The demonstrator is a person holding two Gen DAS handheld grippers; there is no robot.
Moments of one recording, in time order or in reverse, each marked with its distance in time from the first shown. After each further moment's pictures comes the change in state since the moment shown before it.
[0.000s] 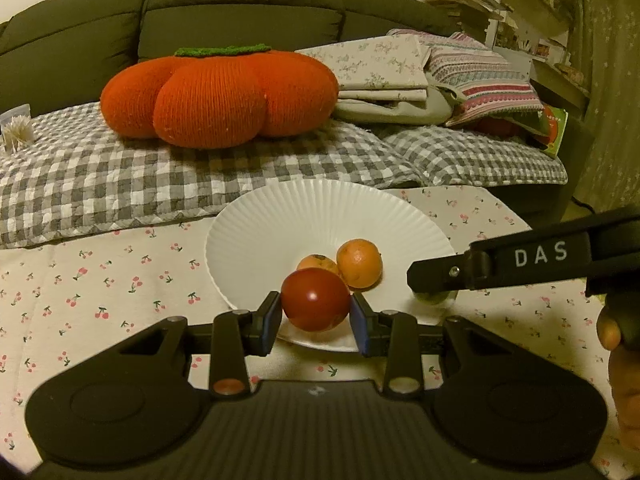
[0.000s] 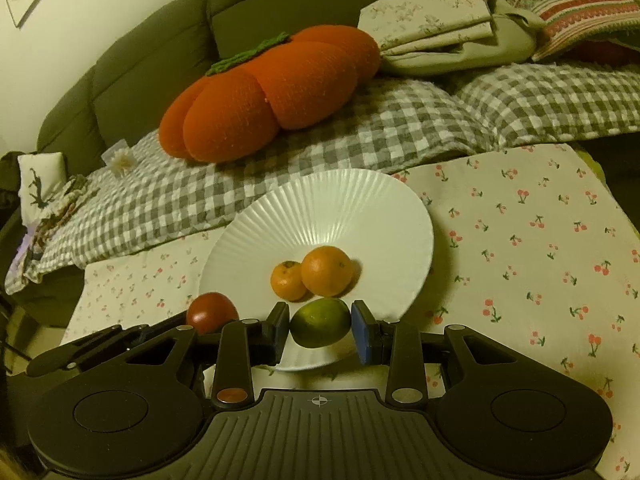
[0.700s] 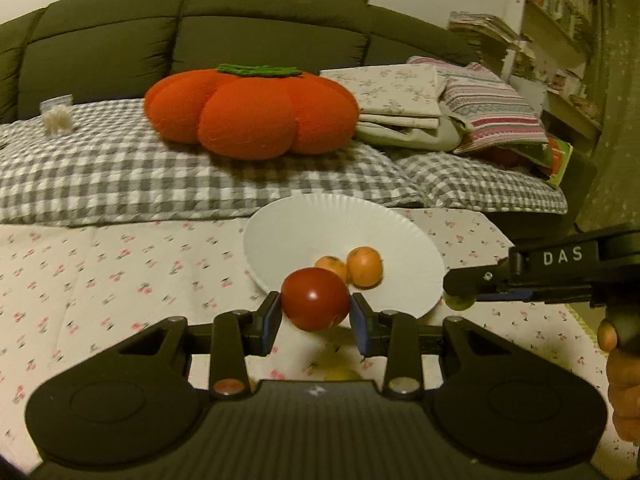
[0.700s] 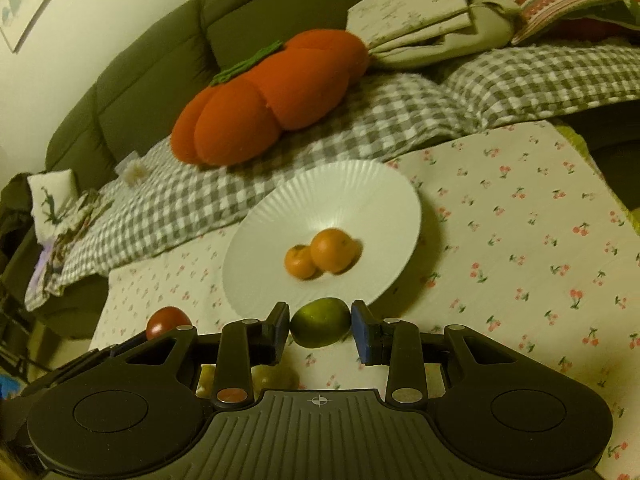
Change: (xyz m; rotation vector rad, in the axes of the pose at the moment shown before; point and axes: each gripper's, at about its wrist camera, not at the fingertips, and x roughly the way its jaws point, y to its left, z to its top) left arm -0.054 0.007 -0.003 -0.080 -0.036 0.022; right arm -0.038 -0.008 -0.010 0.084 0.009 0.038
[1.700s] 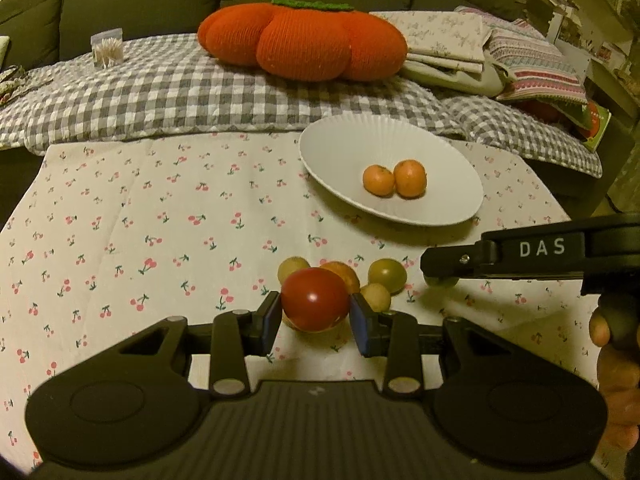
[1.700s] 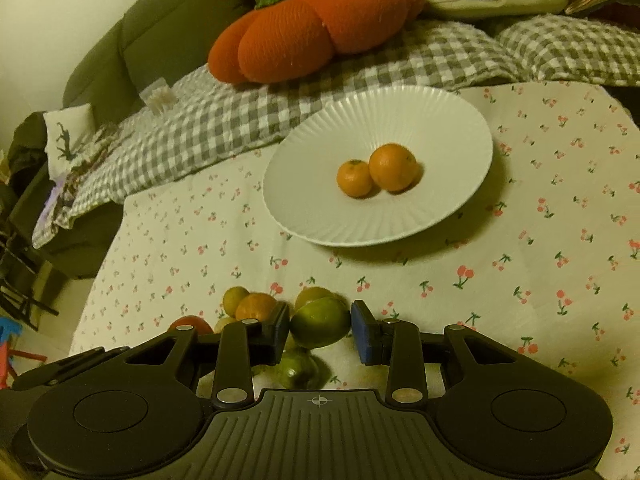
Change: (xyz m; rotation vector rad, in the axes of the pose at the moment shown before) left arm -0.032 0.011 -0.039 -0.073 0.177 0.126; right arm 0.022 0.039 -0.042 -0.101 0.143 0.038
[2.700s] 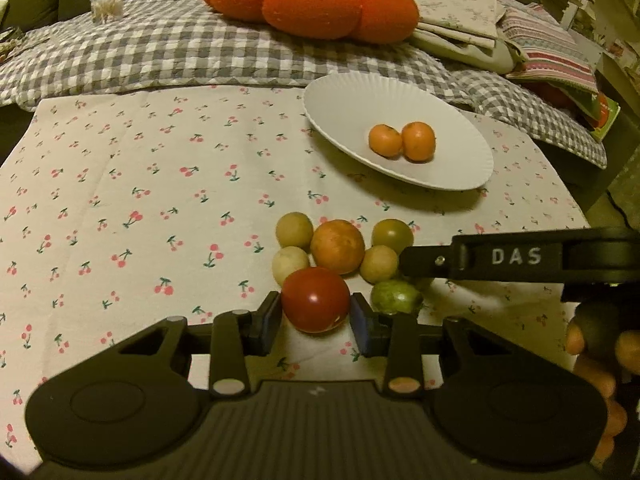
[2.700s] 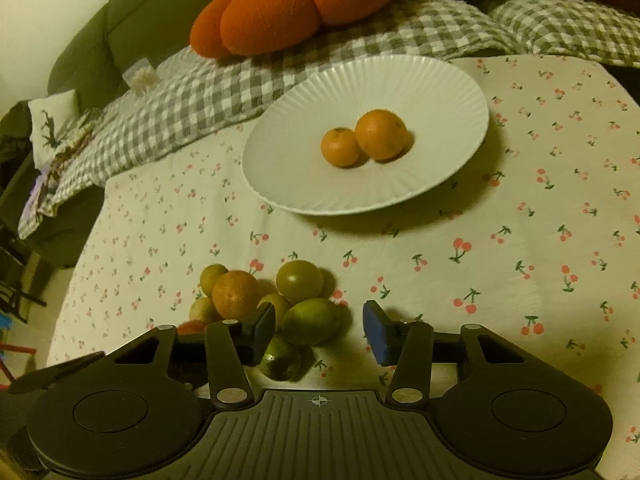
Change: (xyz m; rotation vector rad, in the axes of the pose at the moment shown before) left arm 0.021 0.009 -0.009 -0.054 0.112 -0.024; right arm 0.024 -0.003 -0.012 0.005 0.062 -0.037
